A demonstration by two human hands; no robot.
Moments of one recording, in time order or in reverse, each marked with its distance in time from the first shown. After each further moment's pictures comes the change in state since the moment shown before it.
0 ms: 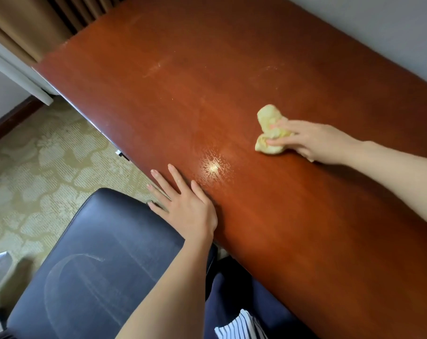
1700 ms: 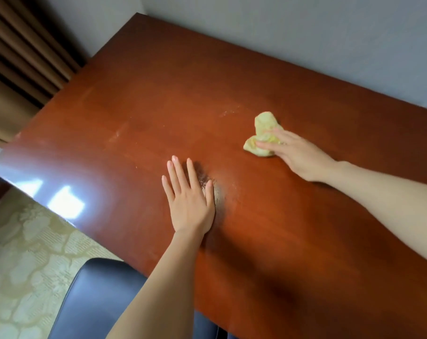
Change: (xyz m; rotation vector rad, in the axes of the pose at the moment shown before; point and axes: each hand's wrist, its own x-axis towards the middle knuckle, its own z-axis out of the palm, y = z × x) left_hand 0.082 0.099 0.013 0.246 -0.031 0.692; right_hand 0.008 0.062 0.016 0.170 0.210 0.359
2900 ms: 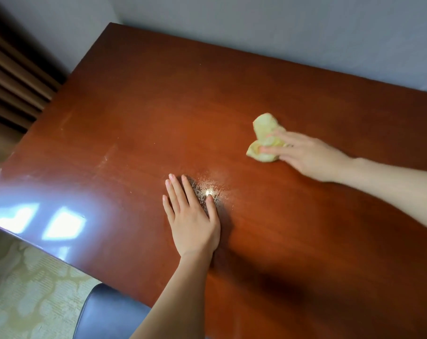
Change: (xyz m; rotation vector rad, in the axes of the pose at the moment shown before) left_hand 0.009 -0.001 0.001 -0.089 -0.006 -0.005; right_hand 0.032 -0.003 -0.011 0.043 0.039 0.079
